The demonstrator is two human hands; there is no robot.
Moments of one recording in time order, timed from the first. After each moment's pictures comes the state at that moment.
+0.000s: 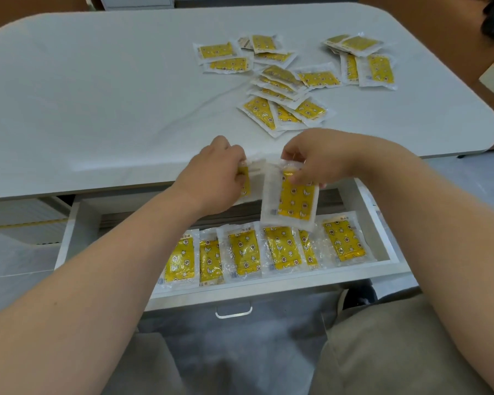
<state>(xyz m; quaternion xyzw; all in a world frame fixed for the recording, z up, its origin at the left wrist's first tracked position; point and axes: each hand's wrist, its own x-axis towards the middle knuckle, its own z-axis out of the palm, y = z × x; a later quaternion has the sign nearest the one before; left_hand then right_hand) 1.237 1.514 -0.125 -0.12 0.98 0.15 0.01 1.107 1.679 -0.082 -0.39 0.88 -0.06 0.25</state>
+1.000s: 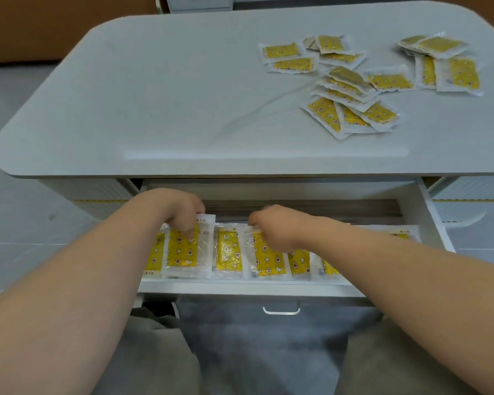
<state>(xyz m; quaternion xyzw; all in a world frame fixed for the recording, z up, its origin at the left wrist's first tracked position) 1.321 1.403 -0.153 -0.22 0.87 0.04 0.44 1.211 1.586 -0.204 -0.53 0.79 0.01 0.31</state>
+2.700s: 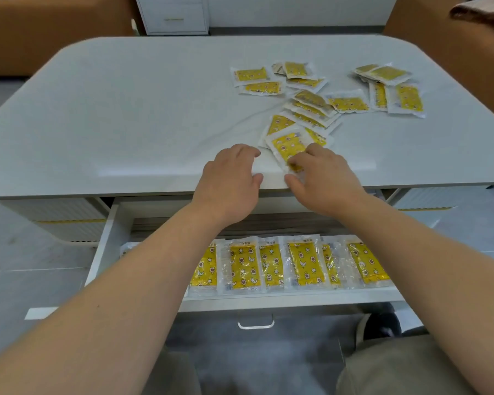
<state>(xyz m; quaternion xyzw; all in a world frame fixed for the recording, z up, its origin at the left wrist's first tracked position) 1.255 1.496 -0.124 -0.17 0.96 0.17 -0.10 1.126 1.648 -0.135 -0.43 0.90 -0.09 -0.03</state>
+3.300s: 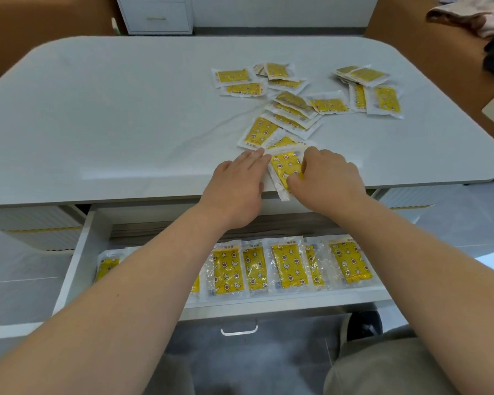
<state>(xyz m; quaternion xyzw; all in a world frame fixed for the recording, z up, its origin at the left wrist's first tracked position) 1.220 1.515 -0.148 -0.09 0.99 0.13 -0.05 1.126 1.665 -0.117 -0.27 0.96 -0.06 0.03</state>
